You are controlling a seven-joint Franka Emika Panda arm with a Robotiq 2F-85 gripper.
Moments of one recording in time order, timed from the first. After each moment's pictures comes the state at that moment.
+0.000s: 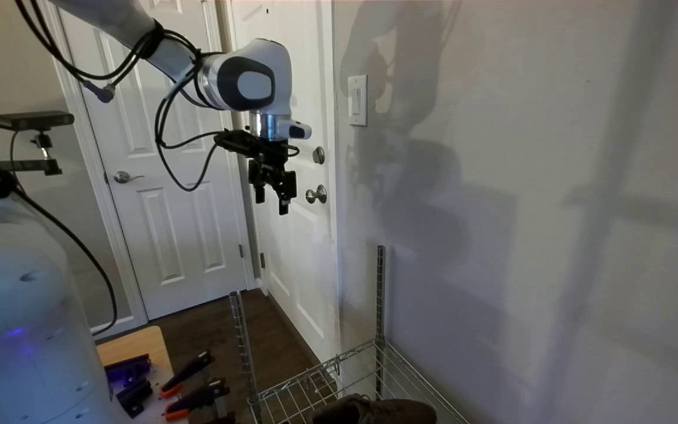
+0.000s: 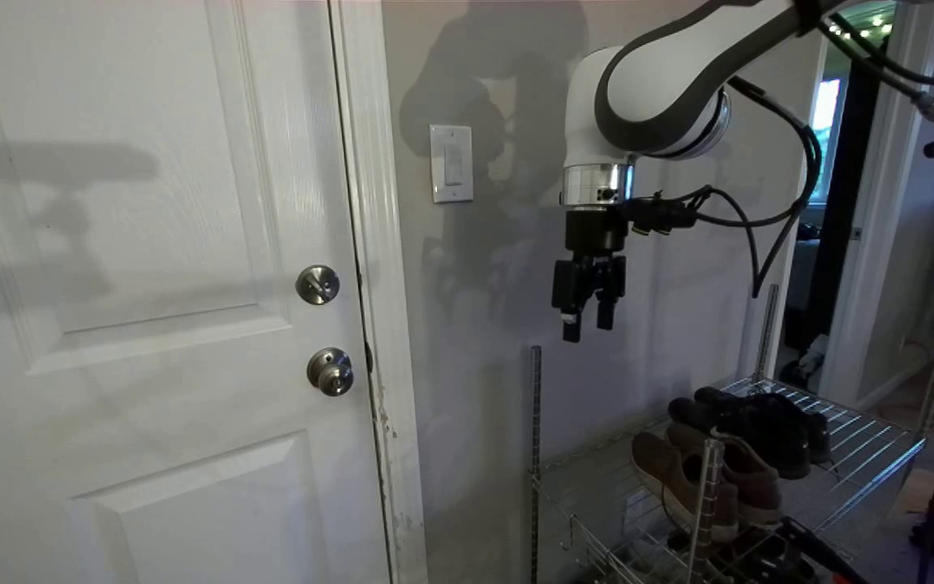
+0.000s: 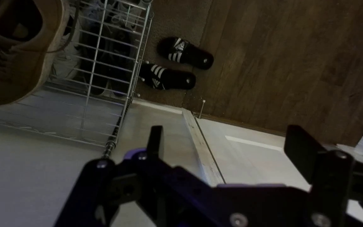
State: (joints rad) arm 0.19 -0.29 0.17 -2.41 0.17 2.12 0.08
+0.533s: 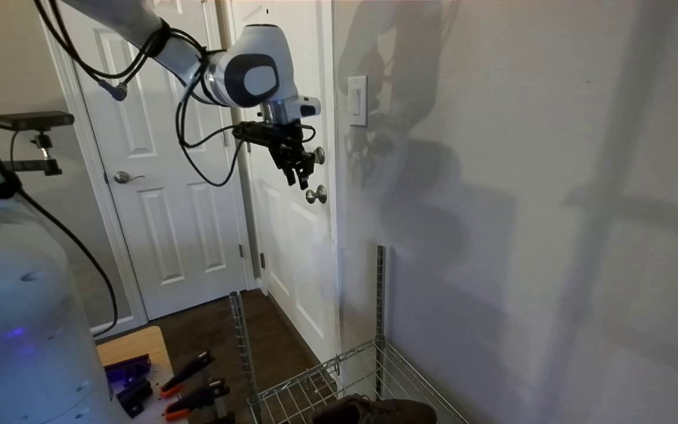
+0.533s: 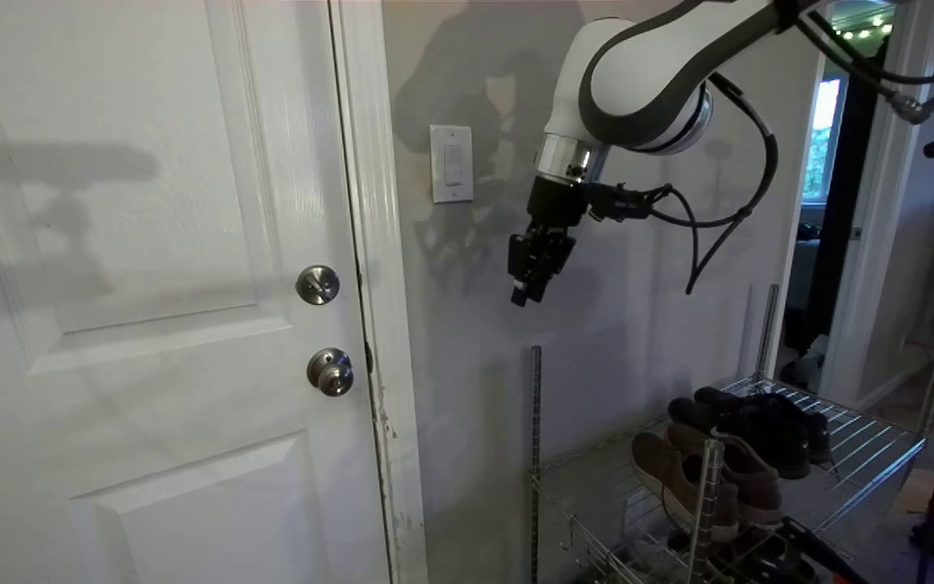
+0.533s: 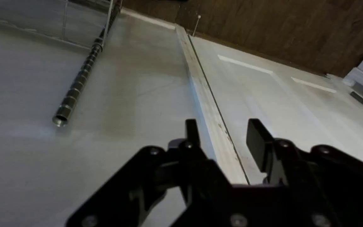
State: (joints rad) arm 0.19 -0.24 0.18 -2.35 0.16 2.40 0.05
